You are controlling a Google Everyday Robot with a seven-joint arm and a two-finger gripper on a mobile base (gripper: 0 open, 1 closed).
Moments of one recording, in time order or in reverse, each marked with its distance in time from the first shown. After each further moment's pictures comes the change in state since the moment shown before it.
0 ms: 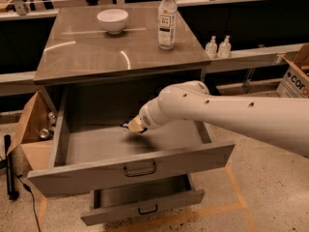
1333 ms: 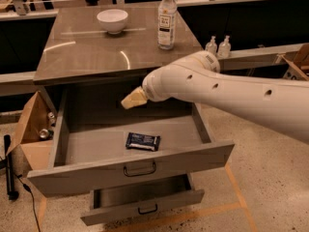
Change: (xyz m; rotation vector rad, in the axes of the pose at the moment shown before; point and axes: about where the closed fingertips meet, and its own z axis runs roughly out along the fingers) arm -0.083 -0.040 -0.068 0.192 -0.148 -0.089
